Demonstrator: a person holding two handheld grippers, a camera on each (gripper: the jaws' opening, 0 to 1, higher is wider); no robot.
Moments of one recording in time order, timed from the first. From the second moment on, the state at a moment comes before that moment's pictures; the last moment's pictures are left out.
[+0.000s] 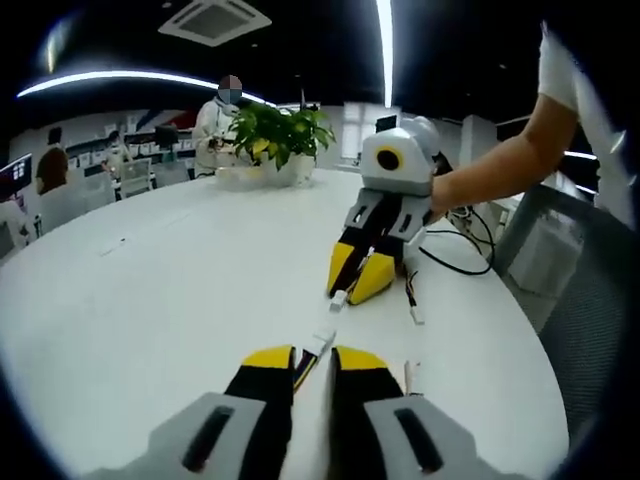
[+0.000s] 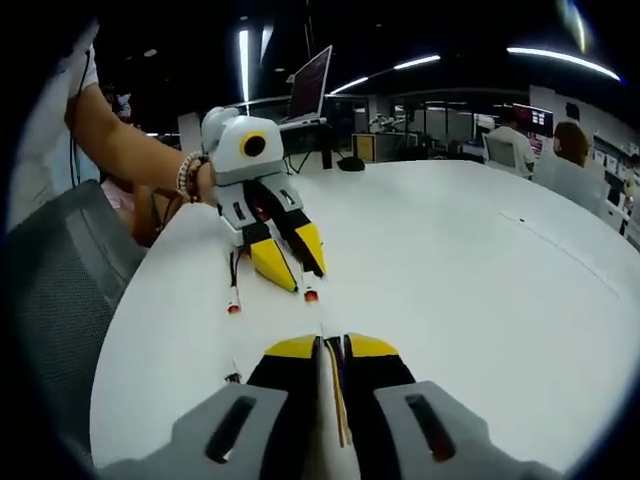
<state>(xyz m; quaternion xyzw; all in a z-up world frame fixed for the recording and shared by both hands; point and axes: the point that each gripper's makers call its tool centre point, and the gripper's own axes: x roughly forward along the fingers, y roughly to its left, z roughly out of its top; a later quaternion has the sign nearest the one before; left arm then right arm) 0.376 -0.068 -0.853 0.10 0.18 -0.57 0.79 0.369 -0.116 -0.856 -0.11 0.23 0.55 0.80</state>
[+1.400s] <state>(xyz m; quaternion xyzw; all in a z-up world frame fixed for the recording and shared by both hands) 0.365 -0.068 -0.812 0.12 0.16 -0.59 0.78 0.361 -0.099 -0.808 -0.14 0.20 0.62 0.75</state>
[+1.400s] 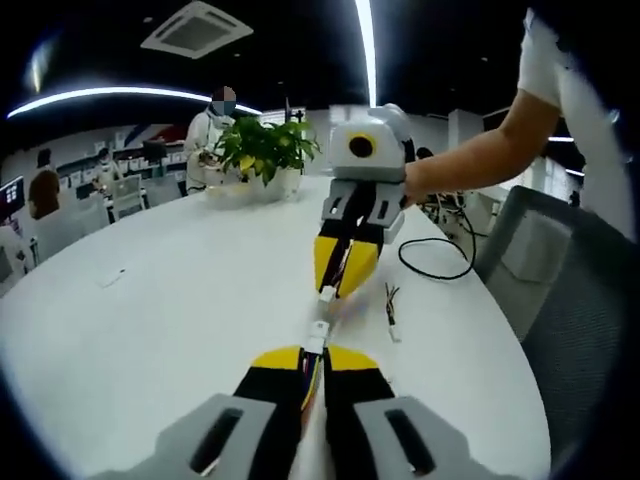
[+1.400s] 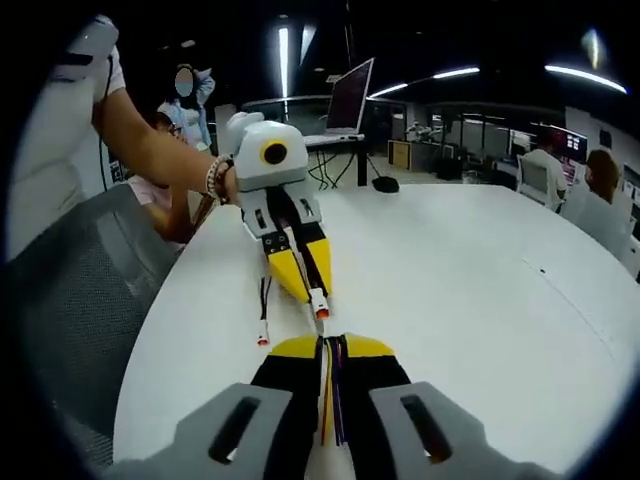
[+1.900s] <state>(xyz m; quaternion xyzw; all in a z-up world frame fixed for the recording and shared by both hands) 0.359 -0.072 -0.799 0.12 0.14 -0.60 0.78 0.354 -0.090 -0.803 -0.15 0.19 0.63 0.74</state>
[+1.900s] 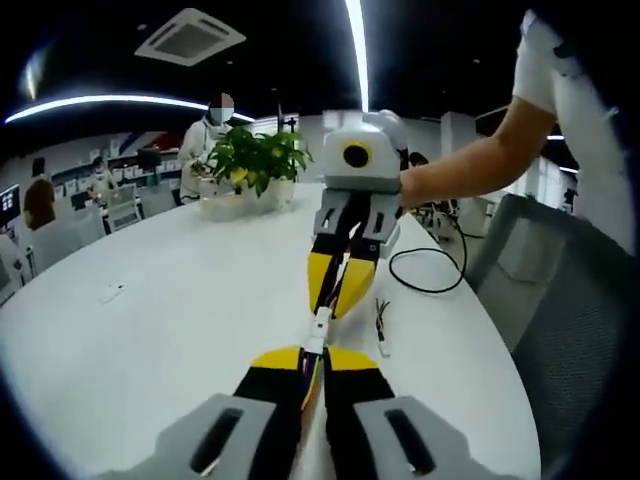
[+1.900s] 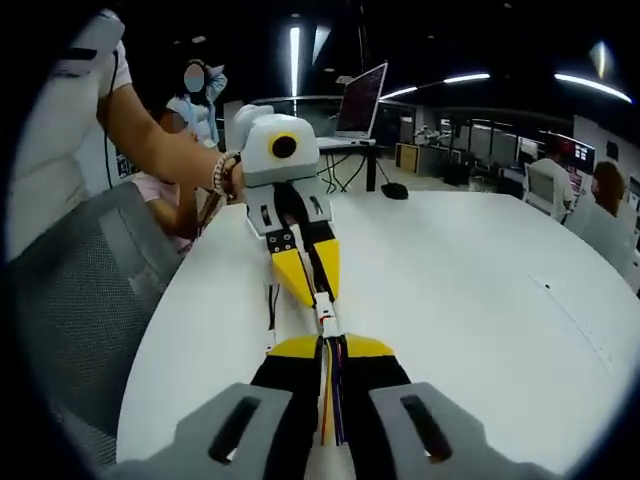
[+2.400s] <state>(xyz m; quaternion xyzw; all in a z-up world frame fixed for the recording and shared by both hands) 0.356 -0.072 -0.798 0.13 0.14 -0.61 0.77 0.349 -0.086 -0.802 -0.16 0.20 0.64 0.73</state>
